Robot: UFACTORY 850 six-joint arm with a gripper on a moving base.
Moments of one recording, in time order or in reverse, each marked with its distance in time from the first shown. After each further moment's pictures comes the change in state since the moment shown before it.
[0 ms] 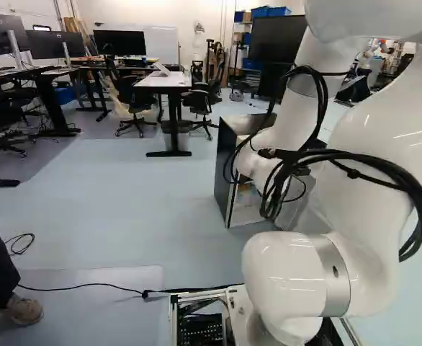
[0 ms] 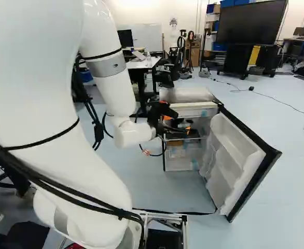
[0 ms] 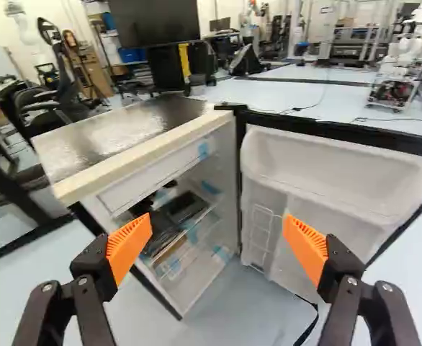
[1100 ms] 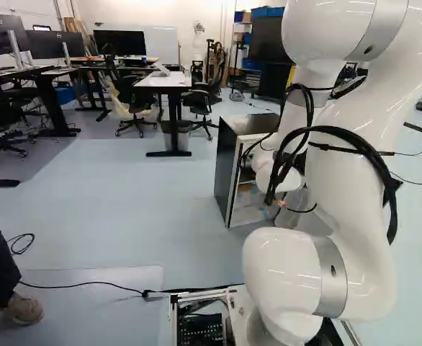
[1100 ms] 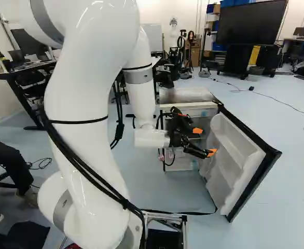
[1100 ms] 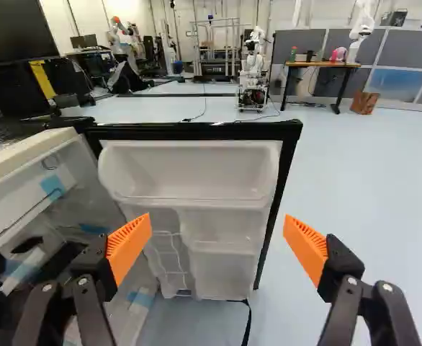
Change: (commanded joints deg) arm -8.5 -17.1 -8.7 25.5 10.7 0.0
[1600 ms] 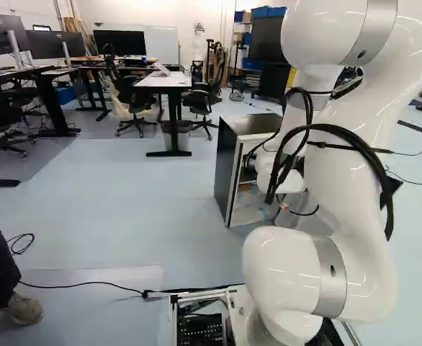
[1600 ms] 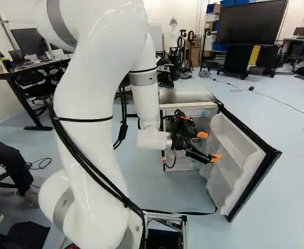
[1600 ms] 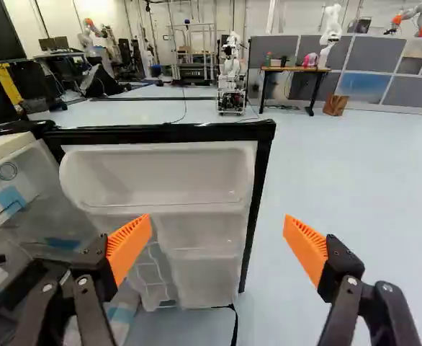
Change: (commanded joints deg) arm -1.7 -3.5 -1.8 5.2 2.2 0.0
